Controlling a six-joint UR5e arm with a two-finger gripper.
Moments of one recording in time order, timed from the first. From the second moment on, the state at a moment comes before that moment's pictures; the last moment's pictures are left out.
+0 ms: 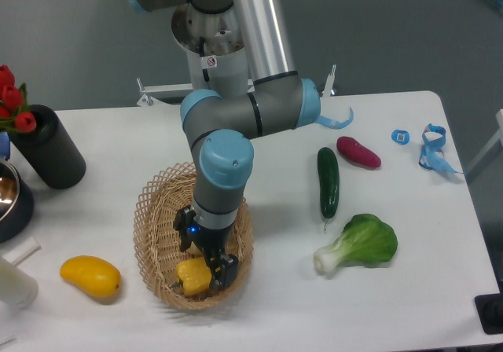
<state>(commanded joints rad) 2.28 -2.10 -1.64 -0.78 1.29 1.14</state>
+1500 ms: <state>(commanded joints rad) 2.26 -2.13 -1.63 -0.77 1.31 1.15</state>
